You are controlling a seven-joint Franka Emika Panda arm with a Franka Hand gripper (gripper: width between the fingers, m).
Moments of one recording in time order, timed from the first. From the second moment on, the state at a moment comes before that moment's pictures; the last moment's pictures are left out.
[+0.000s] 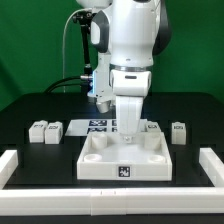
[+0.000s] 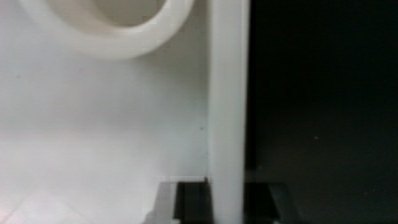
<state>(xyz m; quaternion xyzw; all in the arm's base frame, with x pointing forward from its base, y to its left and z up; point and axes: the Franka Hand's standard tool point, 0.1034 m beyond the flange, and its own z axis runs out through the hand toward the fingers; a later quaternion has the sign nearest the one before) 0.414 0.015 0.009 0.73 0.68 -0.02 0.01</state>
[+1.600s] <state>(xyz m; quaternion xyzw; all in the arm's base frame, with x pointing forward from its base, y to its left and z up) 0.482 0.062 0.010 0.70 0.71 -0.01 0.02</state>
